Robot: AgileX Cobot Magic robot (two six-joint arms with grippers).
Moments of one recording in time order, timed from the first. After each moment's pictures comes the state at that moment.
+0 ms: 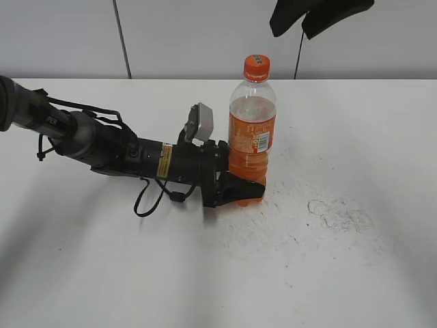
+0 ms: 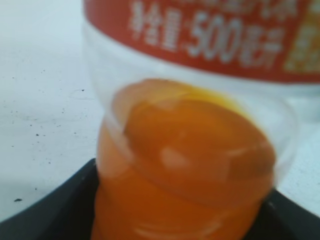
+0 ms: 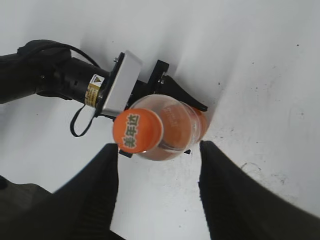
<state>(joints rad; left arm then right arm) -0.44 2.48 -1.42 1.36 -1.15 -0.70 0.38 1.77 -1.78 0.34 1.21 -0.05</state>
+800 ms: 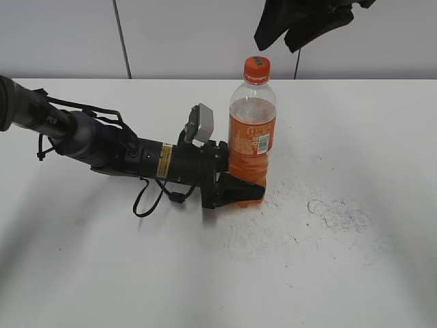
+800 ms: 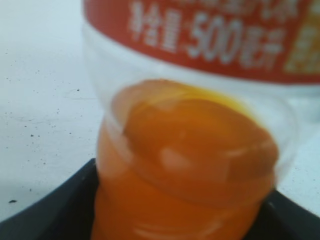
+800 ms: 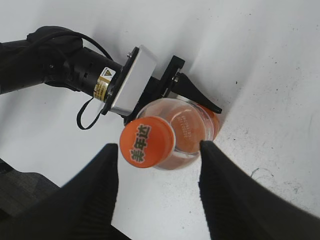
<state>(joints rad) -0.44 2.48 -1.42 1.38 -1.16 -0.69 0.38 1.81 -1.78 0.41 1.21 -0.12</state>
